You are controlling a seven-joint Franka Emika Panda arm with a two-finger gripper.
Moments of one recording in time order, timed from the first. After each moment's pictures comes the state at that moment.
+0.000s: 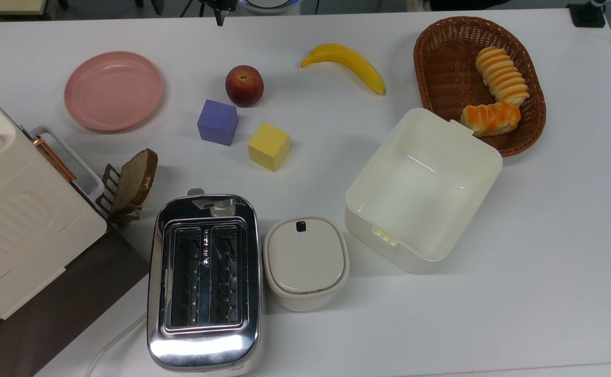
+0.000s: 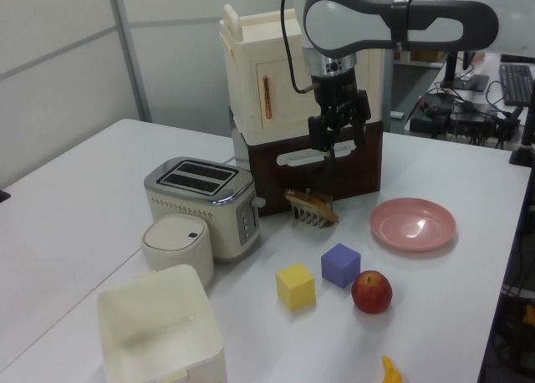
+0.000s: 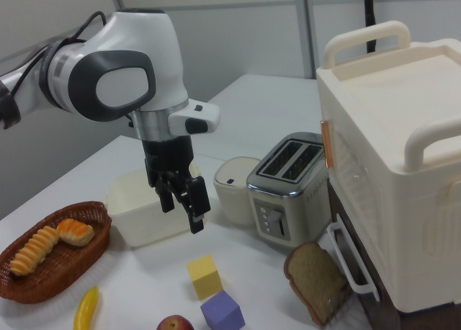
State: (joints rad) arm -0.23 0.07 0.11 -1.53 -0.05 1.45 0.06
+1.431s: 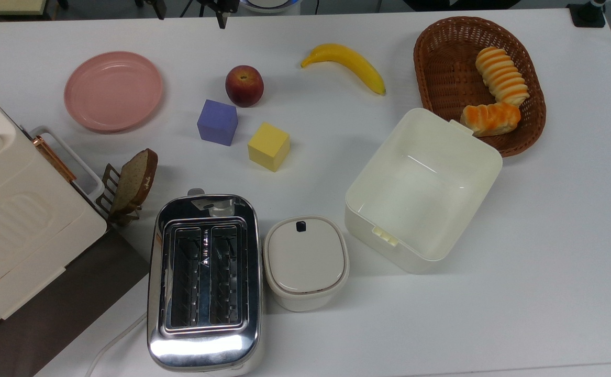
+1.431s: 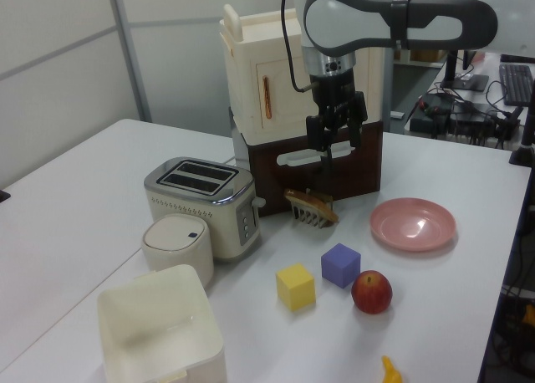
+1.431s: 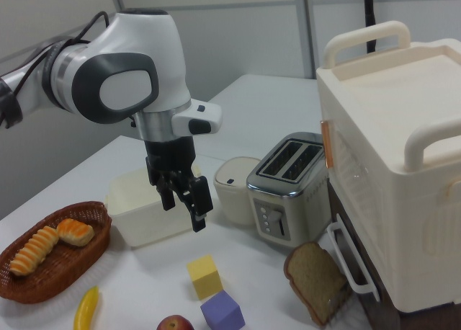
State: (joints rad) arm -0.23 0.07 0.11 -1.53 -0.02 1.47 0.04
